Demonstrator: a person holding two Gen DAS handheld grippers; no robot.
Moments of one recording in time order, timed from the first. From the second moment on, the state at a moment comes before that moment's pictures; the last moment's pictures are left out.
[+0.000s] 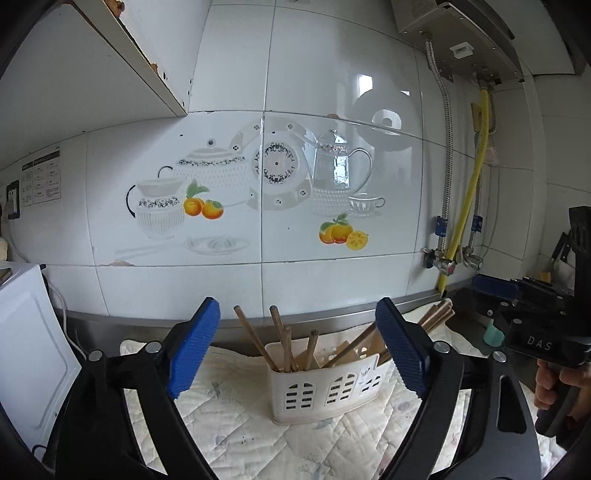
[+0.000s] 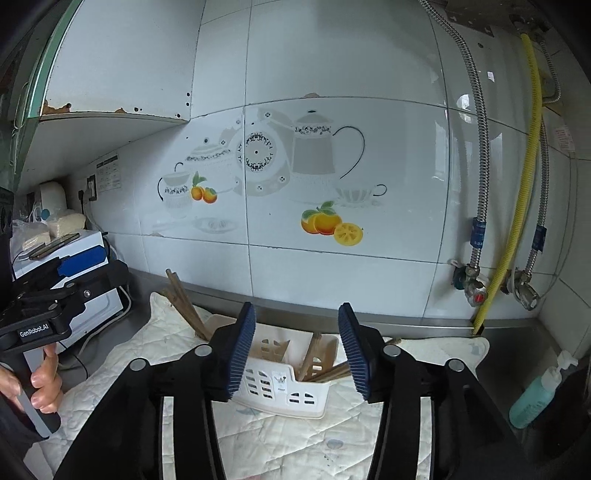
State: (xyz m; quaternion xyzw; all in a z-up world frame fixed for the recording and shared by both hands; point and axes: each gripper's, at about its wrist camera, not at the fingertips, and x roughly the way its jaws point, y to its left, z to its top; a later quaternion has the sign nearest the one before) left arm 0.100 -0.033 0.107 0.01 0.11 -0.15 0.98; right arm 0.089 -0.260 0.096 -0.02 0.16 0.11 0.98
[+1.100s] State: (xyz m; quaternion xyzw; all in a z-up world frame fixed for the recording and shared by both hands) left arm 0.024 0.012 0.023 -0.03 0.22 -0.11 0.97; right arm -0.030 -0.247 0.008 0.01 0.21 0.06 0.98
